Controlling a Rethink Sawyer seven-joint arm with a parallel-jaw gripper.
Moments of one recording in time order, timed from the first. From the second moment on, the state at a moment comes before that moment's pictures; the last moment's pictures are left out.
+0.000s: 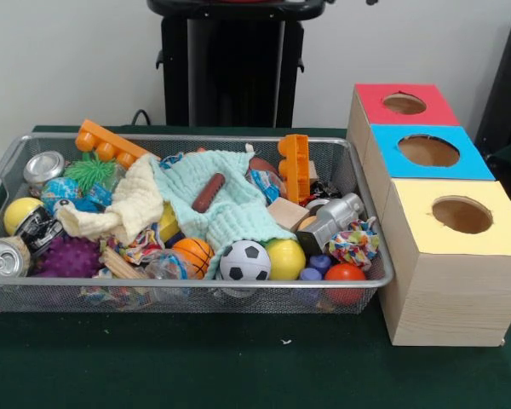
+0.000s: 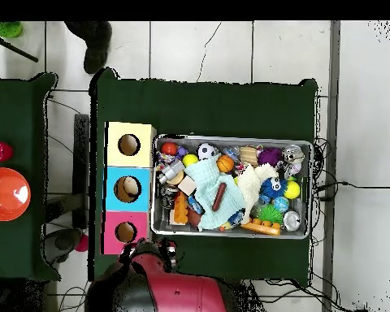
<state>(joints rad) -0.10 -1.25 -0.02 2.18 -0.01 0.56 1.57</state>
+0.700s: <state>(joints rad) -0.37 -1.24 0.00 2.17 -0.03 0.42 1.57</state>
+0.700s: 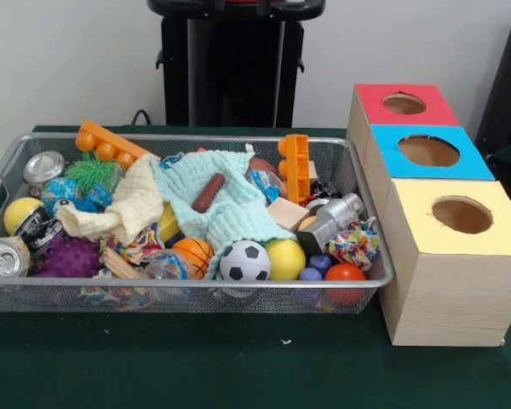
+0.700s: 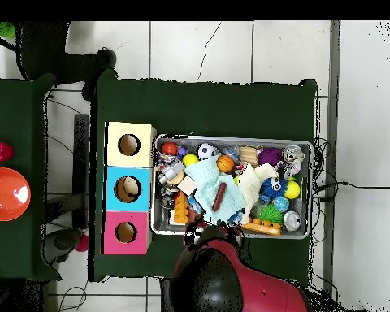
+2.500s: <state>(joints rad) -0.37 -1.13 0.13 2.01 -0.07 0.29 1.57</state>
